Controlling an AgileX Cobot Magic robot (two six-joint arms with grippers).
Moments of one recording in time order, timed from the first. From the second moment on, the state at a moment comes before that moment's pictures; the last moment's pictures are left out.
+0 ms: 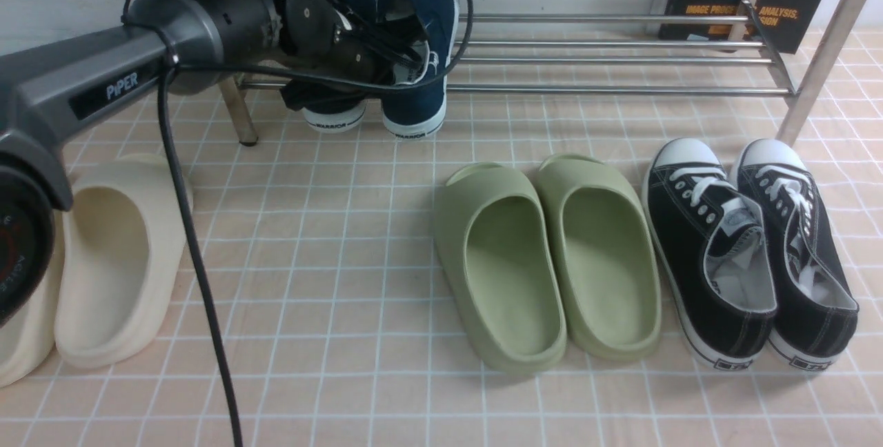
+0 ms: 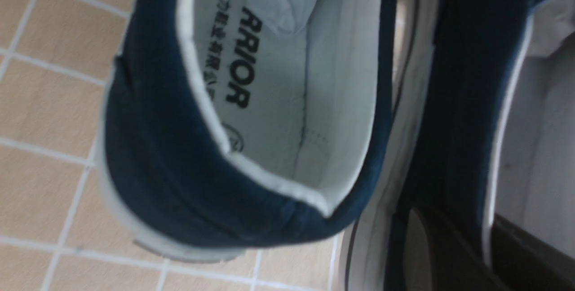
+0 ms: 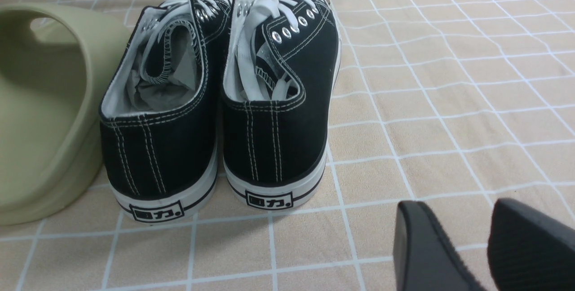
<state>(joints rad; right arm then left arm) -0.07 -0.01 0.02 -0.11 0.36 0.20 -0.36 2.04 -1.70 -0.07 0.41 -0.61</state>
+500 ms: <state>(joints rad) -0.07 -0.01 0.02 -0.11 0.36 0.20 -0.36 2.00 -1.71 0.04 0.38 -0.61</state>
